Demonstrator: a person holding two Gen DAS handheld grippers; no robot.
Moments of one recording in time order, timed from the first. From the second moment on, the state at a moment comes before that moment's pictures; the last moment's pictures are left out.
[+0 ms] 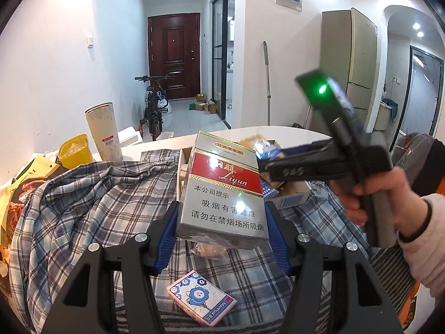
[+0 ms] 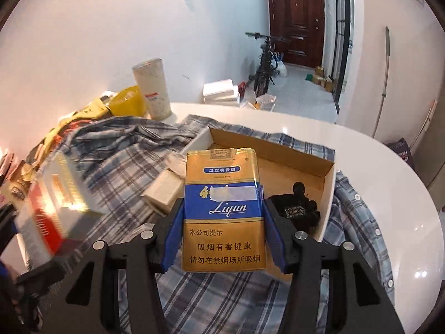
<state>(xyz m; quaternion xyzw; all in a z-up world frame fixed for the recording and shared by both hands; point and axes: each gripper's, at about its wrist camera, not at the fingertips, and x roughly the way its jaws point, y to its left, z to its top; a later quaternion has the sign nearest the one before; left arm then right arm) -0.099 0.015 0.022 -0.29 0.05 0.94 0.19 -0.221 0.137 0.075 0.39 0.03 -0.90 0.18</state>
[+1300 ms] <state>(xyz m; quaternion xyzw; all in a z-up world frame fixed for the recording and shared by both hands) -0.189 0.060 -0.004 -0.39 0.00 0.90 0.17 -0.245 0.220 0.059 0.33 -0.09 -0.94 0.07</state>
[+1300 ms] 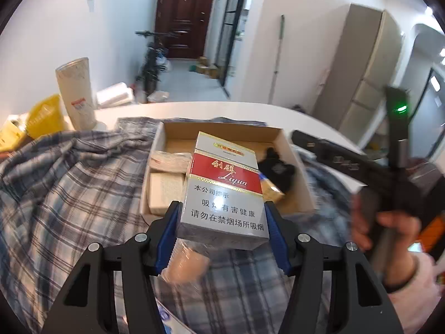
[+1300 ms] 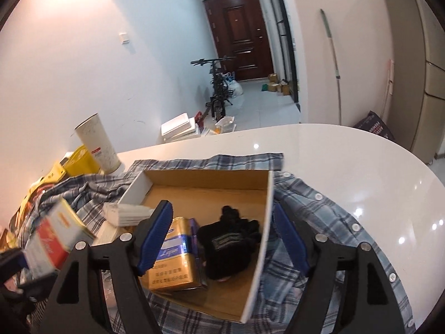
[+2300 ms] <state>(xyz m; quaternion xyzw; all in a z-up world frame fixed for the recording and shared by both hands) -0.229 0.084 -0.046 -0.42 0.02 0.89 0.15 -0.247 0.233 0.054 0.34 -0.11 -0.93 0.07</state>
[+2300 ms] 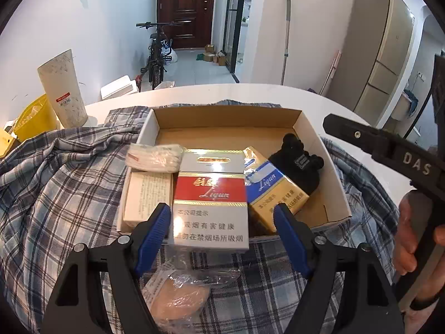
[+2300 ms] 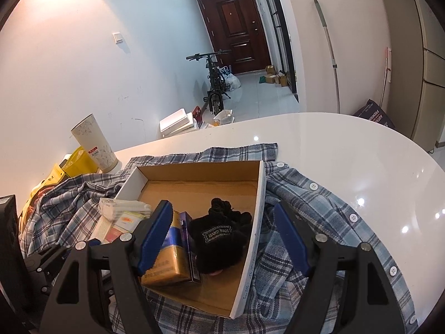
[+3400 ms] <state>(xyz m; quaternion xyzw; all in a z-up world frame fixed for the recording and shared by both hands) -0.228 0.065 -0.056 -0.46 -0.01 0.87 0.16 -0.247 0.235 0.054 0.34 -0.11 -0.93 0.07</state>
